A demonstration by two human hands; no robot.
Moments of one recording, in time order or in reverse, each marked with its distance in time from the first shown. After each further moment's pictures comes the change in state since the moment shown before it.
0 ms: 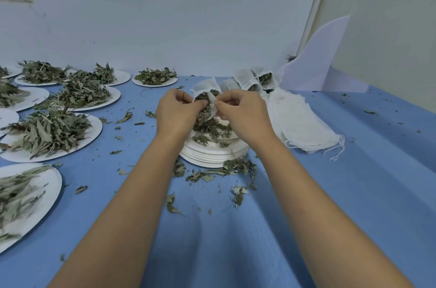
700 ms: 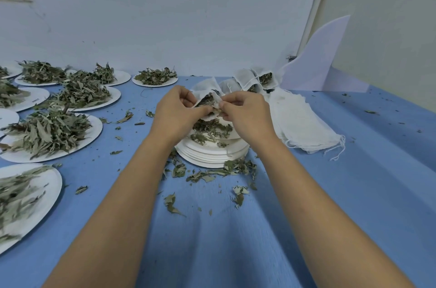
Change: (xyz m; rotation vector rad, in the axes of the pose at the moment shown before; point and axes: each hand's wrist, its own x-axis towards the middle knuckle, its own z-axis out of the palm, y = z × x) left_hand 0.002 -0.003 -0.012 0.195 -0.145 0.189; right_hand 0.003 0.005 0.001 0.040 0.036 0.061
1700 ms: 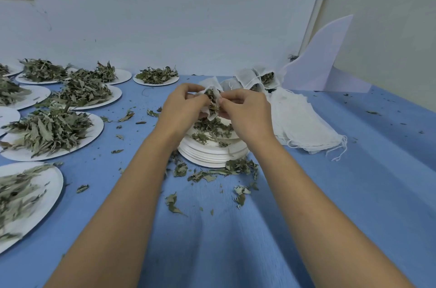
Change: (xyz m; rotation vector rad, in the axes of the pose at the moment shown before) left_hand 0.001 0.010 0.001 -0.296 -0.112 -0.132; right_hand -0.003 -0.004 0.008 0.073 0.062 0.009
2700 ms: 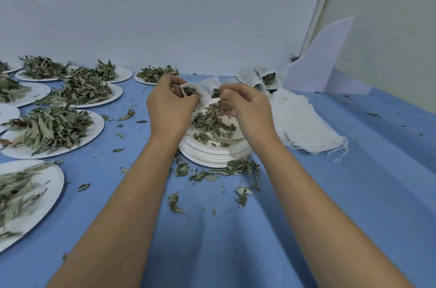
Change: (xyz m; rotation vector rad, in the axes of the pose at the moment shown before) left_hand 0.001 -0.007 -0.005 0.209 0.387 0.241; right_hand -0.002 0.001 -0.004 0.114 -0.069 -0.050
